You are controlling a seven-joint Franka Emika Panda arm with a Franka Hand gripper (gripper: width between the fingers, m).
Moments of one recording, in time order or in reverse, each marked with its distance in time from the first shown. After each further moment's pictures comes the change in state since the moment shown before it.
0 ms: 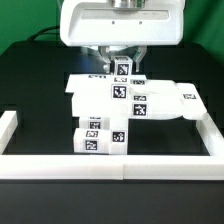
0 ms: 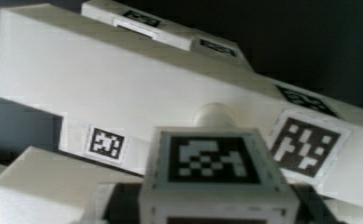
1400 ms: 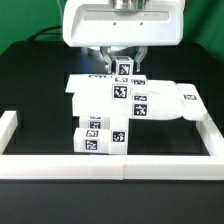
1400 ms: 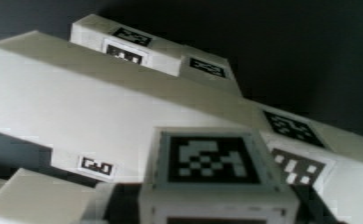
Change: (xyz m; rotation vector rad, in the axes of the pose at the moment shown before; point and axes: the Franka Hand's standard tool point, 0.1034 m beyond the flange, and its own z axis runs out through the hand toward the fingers) arm -0.011 -0.005 0.004 0.001 -0.002 0.001
